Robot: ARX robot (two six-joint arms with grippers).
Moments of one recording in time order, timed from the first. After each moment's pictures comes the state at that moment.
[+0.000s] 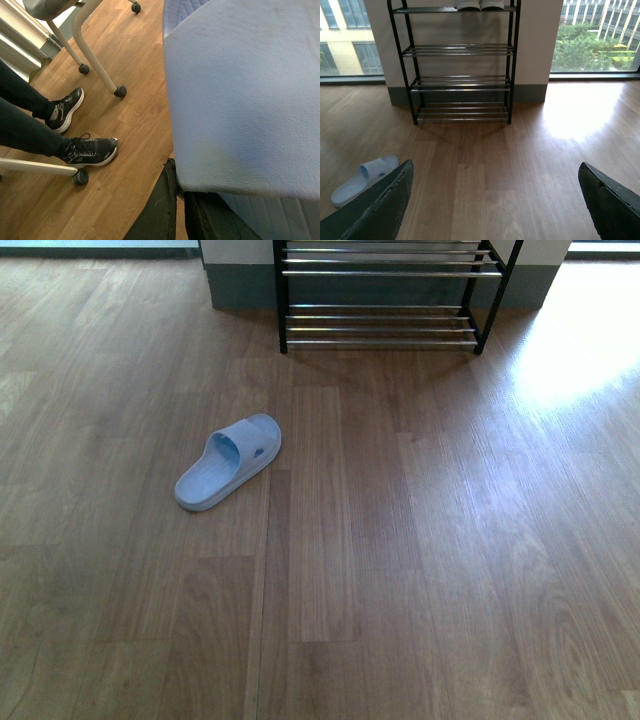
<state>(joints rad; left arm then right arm) -0.49 0.90 0.45 -0.64 -1.07 -0.58 0.00 0.00 0.02 0.00 0.00 0.00</state>
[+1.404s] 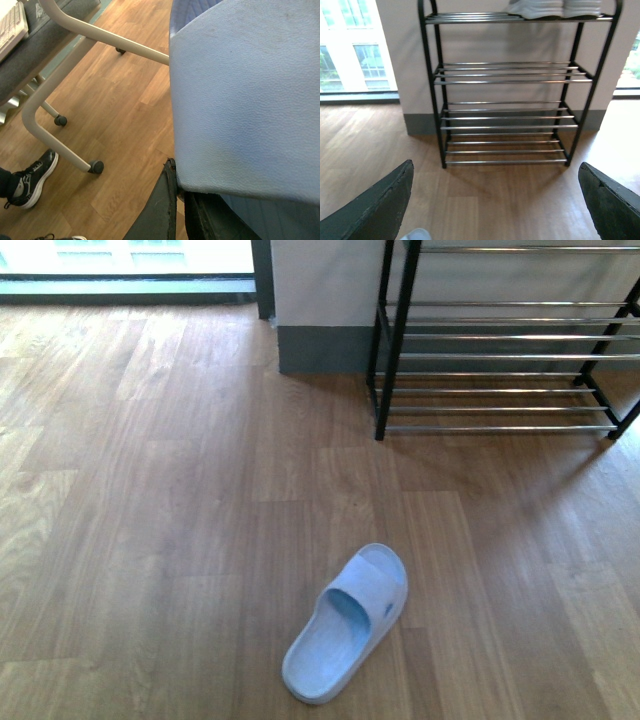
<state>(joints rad) -0.49 0.90 0.44 -0.64 -1.07 -0.59 0.00 0.00 0.02 0.00 0.00 0.00</state>
